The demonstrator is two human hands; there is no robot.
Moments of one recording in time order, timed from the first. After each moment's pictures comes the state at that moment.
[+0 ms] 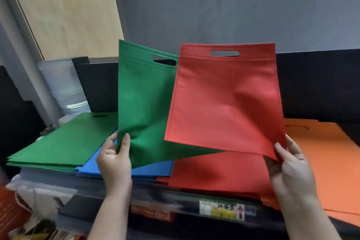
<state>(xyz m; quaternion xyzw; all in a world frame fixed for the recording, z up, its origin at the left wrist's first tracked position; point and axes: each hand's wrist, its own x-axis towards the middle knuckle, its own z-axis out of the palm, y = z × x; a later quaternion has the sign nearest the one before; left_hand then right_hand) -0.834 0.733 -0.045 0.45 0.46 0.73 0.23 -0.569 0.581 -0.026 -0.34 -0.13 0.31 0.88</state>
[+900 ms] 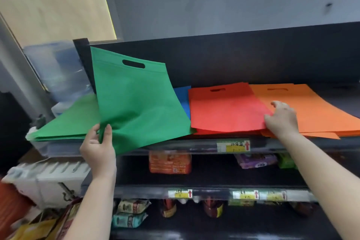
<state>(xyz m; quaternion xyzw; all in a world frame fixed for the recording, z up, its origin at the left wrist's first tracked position) -0.973 0.712 -0.063 0.50 0.46 0.70 0.25 -0.585 0.555 -0.041 -0.88 -0.32 -0.04 0.34</state>
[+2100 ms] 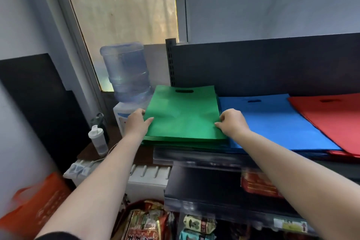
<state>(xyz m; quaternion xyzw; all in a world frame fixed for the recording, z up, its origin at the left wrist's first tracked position) -1.186 0.967 -0.030 0.74 0.58 0.32 0.12 -0.937 0.846 -0.031 -0.81 -0.50 0.07 0.30</state>
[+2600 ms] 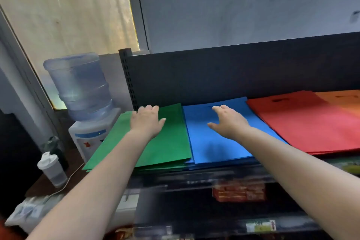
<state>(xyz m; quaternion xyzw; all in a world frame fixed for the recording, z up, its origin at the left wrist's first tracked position) -1.045 0.954 0.006 0.88 0.45 0.12 -0.12 -0.850 0.810 -0.007 -0.83 -0.53 -0.03 0.17</state>
